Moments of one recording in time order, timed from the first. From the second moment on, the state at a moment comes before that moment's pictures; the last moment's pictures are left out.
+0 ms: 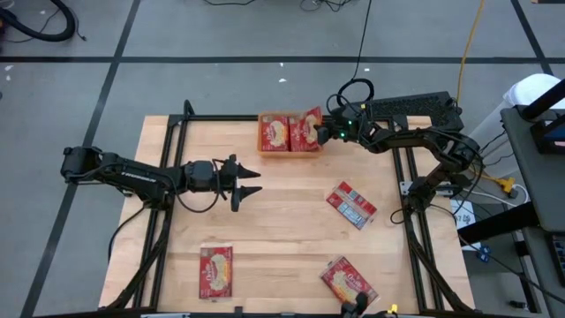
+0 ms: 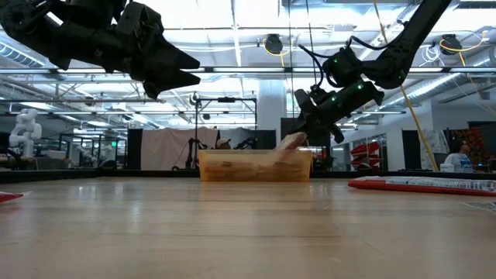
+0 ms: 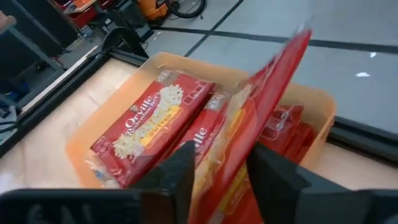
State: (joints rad) left arm 0.03 1.16 0.38 0.59 -0.06 -0.18; right arm -0.69 1.58 0.67 0.48 -0.09 0.43
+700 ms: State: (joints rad) left arm 0.03 1.16 0.38 0.59 -0.06 -0.16; right arm -0.61 1.58 0.67 0.44 -0.03 0.31
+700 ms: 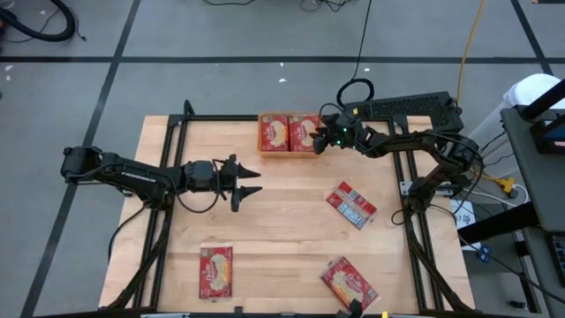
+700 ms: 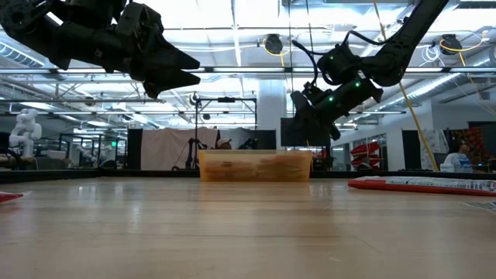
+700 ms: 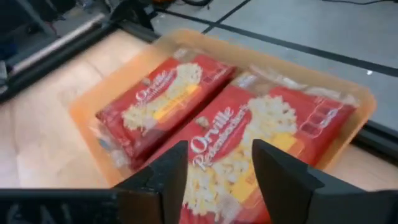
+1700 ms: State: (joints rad) left arm -0.39 1.16 0.43 -0.06 0.03 -0.70; right arm -0.16 1.51 0.61 0.54 -0.08 -0.12
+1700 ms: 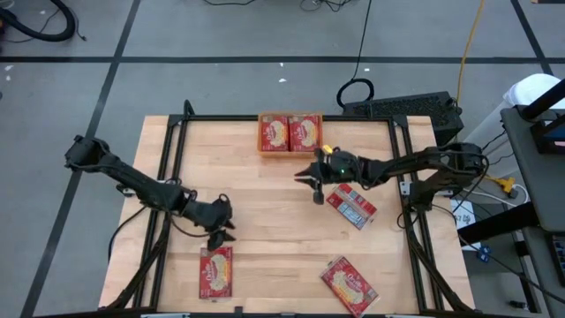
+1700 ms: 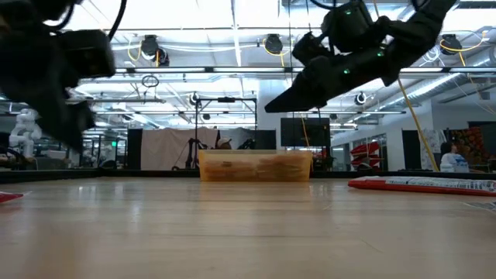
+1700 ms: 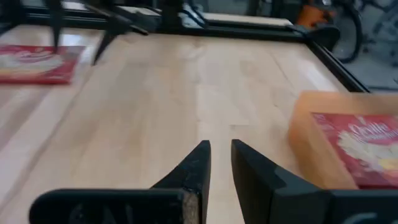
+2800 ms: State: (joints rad) left arm -0.75 1.24 0.44 -0.31 0.06 -1.07; right arm -0.13 1.51 0.48 0.77 -0.08 -0.15
